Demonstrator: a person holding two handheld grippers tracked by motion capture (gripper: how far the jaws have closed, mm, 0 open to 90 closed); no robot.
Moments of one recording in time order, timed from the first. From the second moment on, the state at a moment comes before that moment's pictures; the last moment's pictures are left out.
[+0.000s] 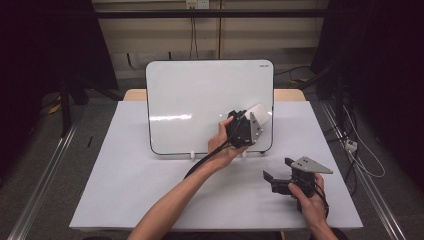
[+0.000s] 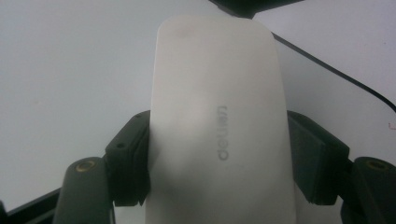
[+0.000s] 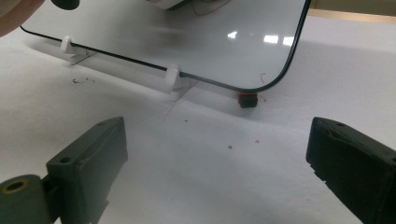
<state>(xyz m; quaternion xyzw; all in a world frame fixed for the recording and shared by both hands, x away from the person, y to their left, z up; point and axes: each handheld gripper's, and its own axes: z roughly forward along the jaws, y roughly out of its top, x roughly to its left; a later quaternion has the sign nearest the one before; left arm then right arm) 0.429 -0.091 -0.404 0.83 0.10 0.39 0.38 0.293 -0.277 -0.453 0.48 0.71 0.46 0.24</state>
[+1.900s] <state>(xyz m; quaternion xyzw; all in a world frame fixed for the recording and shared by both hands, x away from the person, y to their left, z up) 0.417 -0.088 -0.415 0.86 0.06 0.38 0.35 0.292 -0.280 -0.453 0.48 0.71 0.46 0.24</state>
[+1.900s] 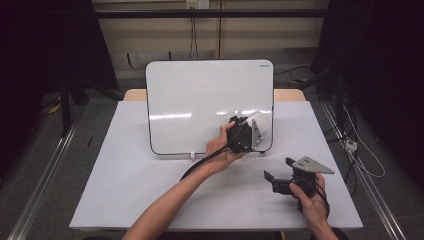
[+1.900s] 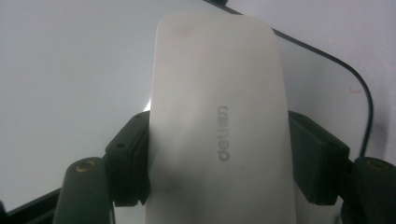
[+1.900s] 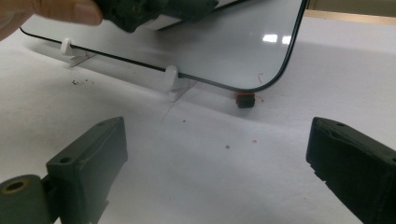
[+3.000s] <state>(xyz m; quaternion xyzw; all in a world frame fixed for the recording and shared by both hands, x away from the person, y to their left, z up) 0.415 -0.073 -0.414 0.87 0.05 0.36 0.34 0.292 -0.280 -0.453 0.48 0.71 0.46 0.24</state>
